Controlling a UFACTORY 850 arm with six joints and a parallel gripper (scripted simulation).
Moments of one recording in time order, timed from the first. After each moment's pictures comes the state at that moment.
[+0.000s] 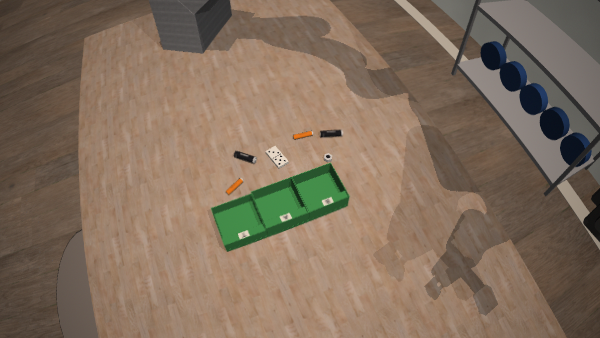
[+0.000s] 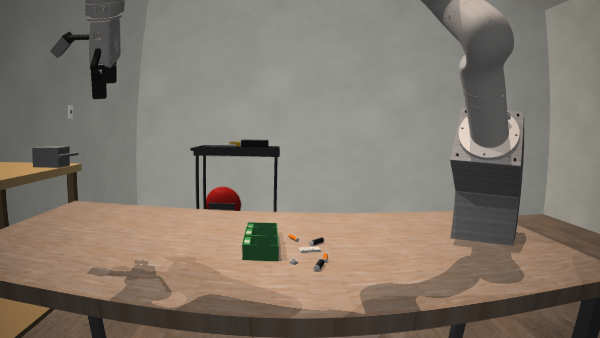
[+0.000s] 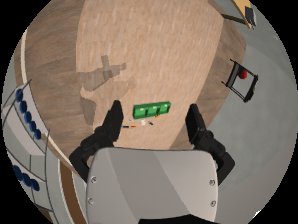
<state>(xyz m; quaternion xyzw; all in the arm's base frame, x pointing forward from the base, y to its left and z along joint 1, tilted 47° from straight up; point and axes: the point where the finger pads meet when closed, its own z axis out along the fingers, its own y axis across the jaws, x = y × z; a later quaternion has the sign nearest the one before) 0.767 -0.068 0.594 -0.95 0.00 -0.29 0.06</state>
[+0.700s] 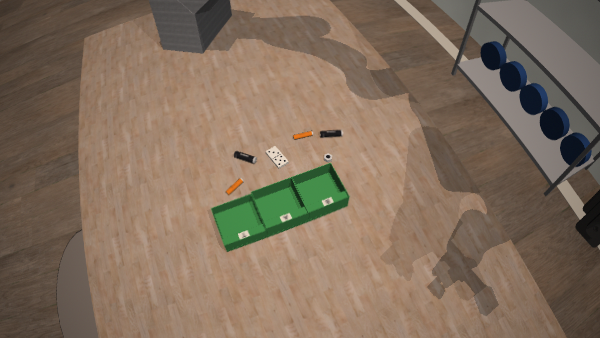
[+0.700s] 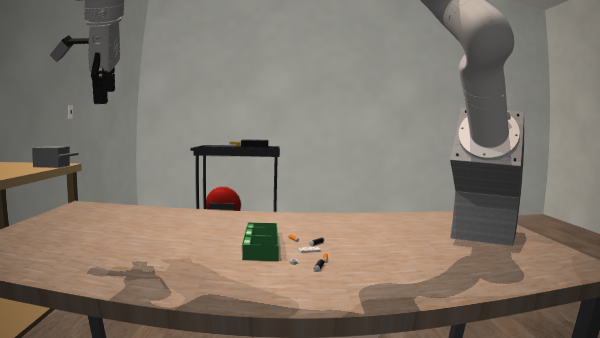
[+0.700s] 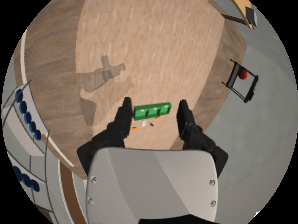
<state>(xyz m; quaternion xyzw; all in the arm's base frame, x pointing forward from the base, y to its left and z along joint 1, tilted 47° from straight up) 0.772 -0.063 0.588 -0.95 0.00 -0.29 0.06</state>
